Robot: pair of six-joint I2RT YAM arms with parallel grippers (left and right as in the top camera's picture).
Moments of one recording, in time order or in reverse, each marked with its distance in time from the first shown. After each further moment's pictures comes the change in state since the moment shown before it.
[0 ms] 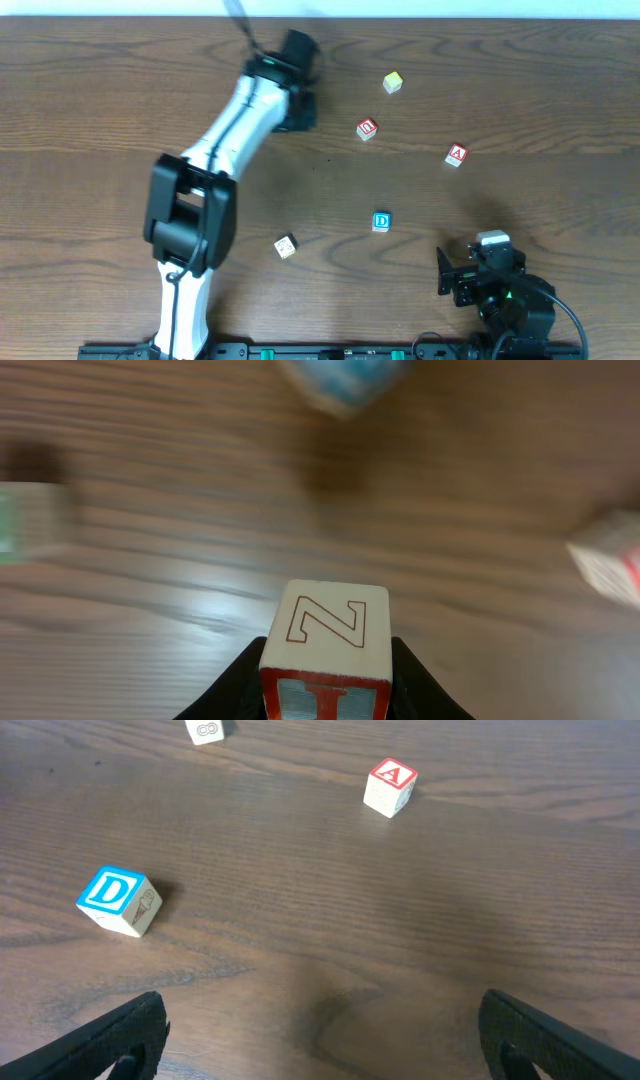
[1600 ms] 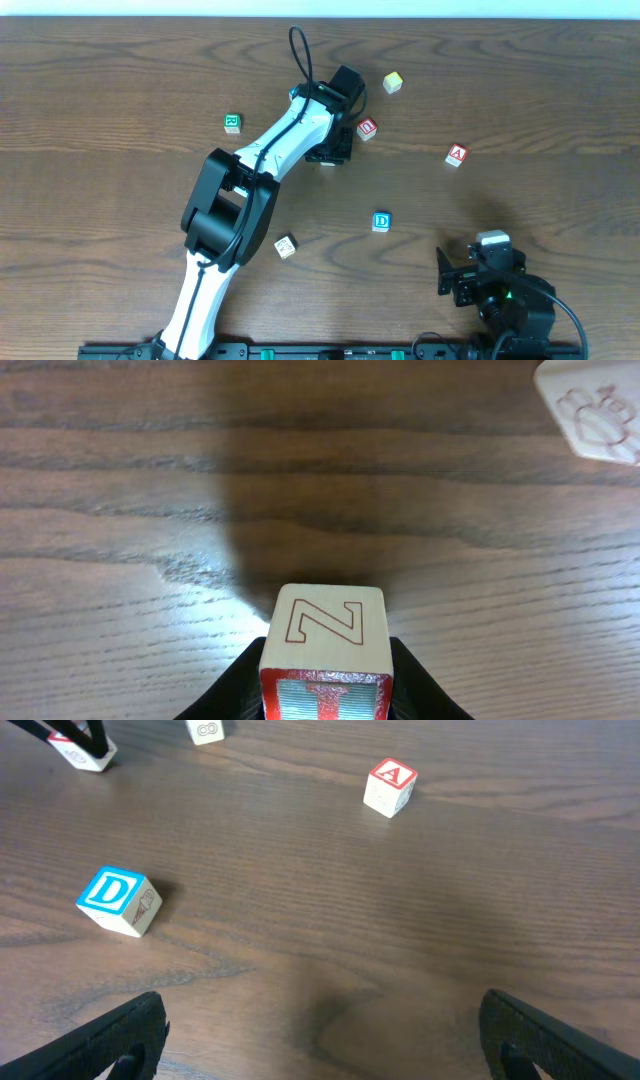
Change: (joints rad) left arm -0.130 0.129 0.006 -0.016 0.083 -0.017; right arm 0.000 0.000 0.000 0.000 0.000 0.000
